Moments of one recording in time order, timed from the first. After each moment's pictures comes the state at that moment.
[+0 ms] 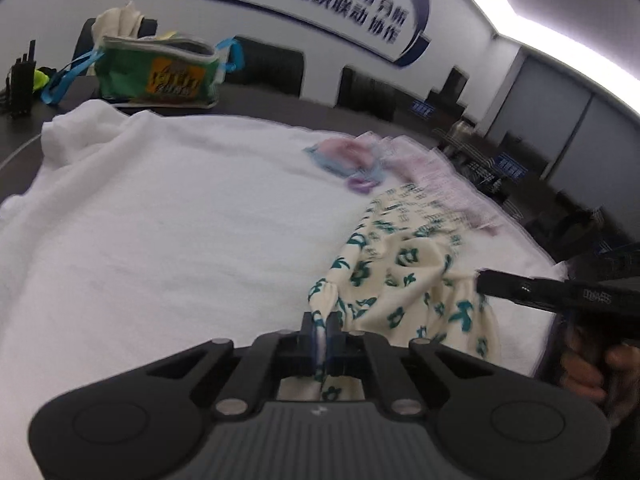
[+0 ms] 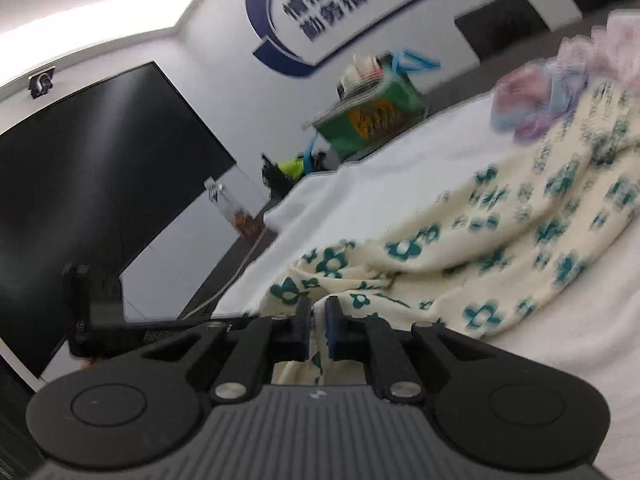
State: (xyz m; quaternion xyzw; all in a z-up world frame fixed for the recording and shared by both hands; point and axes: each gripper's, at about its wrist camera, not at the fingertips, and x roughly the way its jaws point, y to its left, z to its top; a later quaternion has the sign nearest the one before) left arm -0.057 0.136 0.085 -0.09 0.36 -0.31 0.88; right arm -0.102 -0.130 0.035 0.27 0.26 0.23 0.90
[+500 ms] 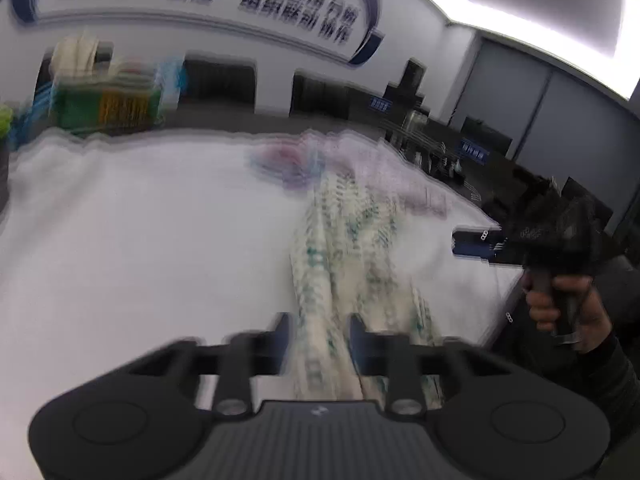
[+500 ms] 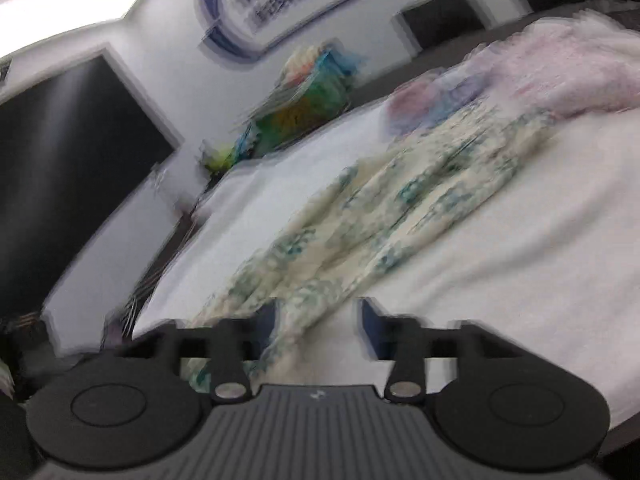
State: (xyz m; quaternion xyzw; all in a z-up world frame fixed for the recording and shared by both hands) left arm -0.092 0.095 0.135 -0.01 0.30 -0.36 0.88; right arm -0.147 -0.247 0.044 0.27 0.28 0.11 0.91
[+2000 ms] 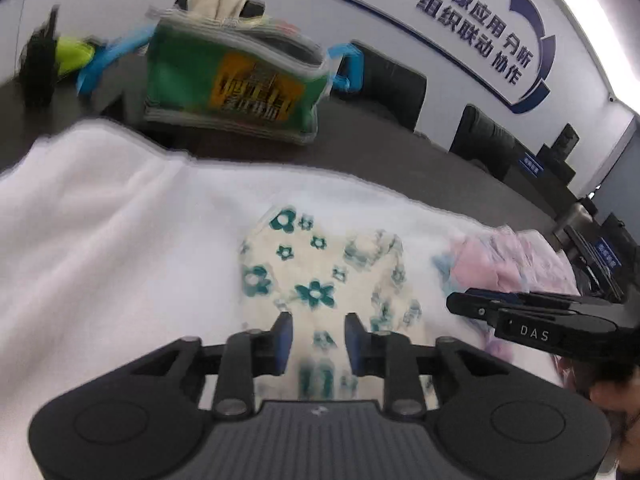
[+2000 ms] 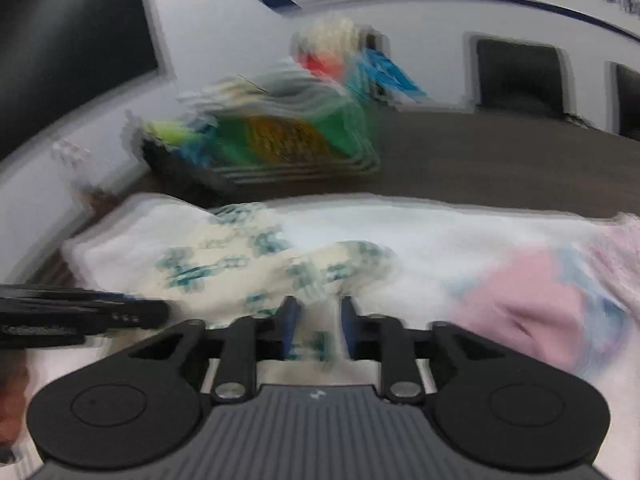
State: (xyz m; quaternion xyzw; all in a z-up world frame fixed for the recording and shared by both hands) left arm 0.183 0.090 0.070 -0.16 0.40 -0.17 0.89; right arm 0.233 -0.138 0.059 0.01 0.37 0.12 0.92
